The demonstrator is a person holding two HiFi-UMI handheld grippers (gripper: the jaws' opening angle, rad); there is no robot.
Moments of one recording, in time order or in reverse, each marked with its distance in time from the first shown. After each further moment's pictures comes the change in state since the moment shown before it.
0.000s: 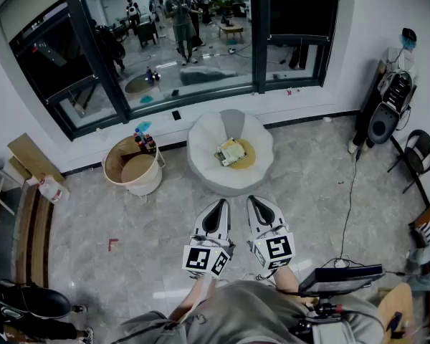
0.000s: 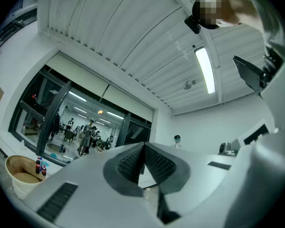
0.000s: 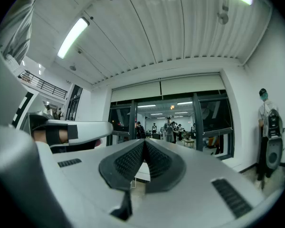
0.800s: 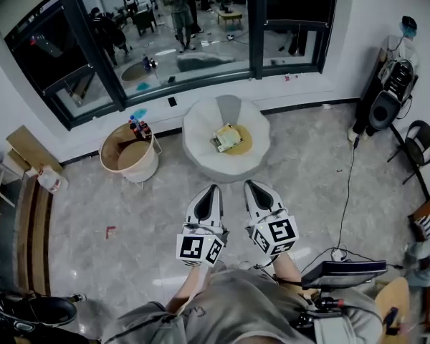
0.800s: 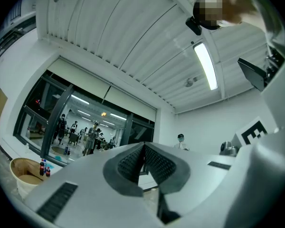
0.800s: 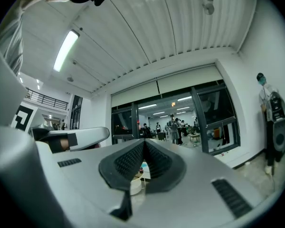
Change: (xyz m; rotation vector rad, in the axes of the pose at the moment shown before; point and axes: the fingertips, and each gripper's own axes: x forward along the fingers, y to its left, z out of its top) left arm 0.012 -0.019 -0.014 0.036 -0.008 0.052; right arm -0.013 -0.038 -0.005 0.114 -0.005 0.044
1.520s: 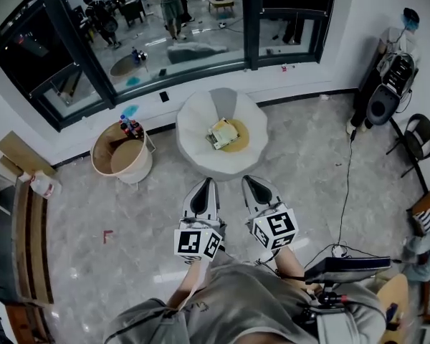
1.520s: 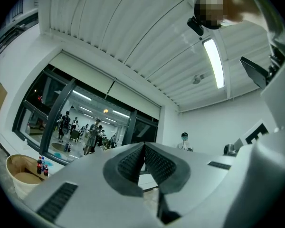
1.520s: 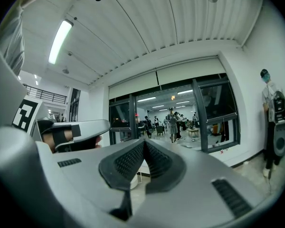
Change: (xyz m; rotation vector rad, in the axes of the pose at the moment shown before) left arm 0.085 0.070 -0.022 -0.030 0.023 0.022; right arm 0.093 -0.042 -0.032 -0.003 0.093 0.001
